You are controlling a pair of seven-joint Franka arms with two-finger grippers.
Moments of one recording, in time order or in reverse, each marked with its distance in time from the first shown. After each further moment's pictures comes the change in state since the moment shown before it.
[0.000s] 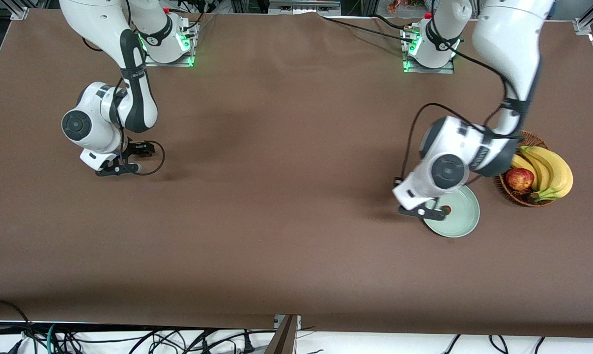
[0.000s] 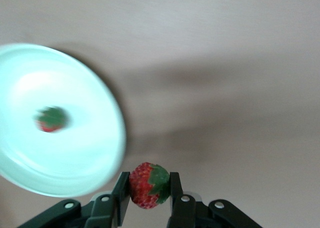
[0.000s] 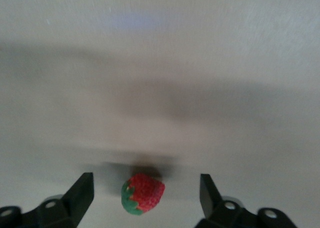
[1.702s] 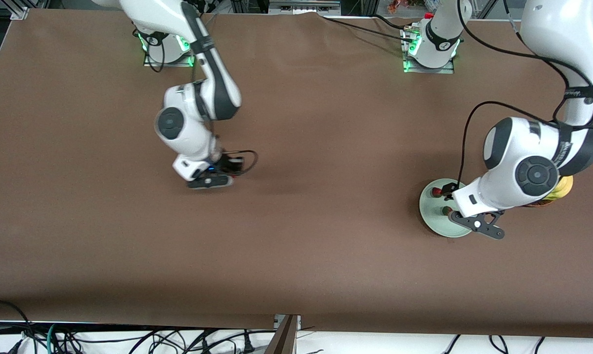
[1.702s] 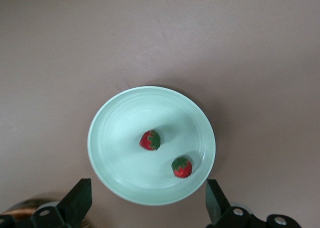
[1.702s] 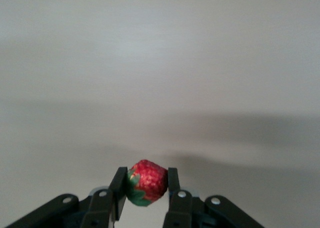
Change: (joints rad) left arm 0.142 -0.050 -0.016 0.101 0.031 -0.043 0.331; right arm 0.025 0.056 0.488 0.465 0.186 -0.015 0.628
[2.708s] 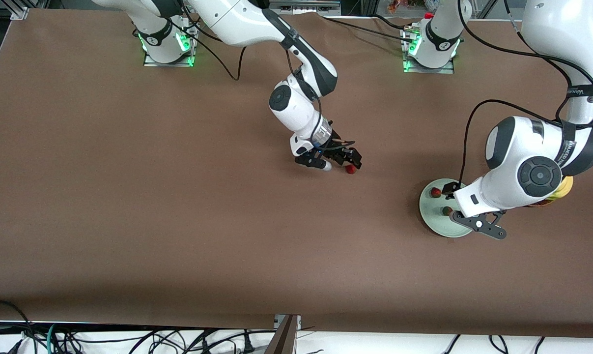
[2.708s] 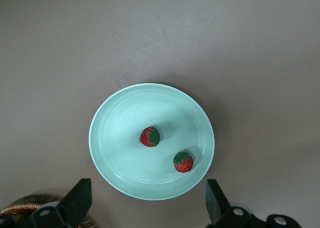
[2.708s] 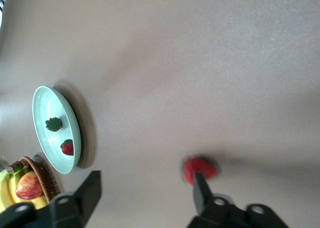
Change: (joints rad) left arm 0.000 0.011 -0.001 0.006 0.000 -0.009 0.000; right arm 0.035 0.374 0.371 0.494 0.174 0.464 0.564
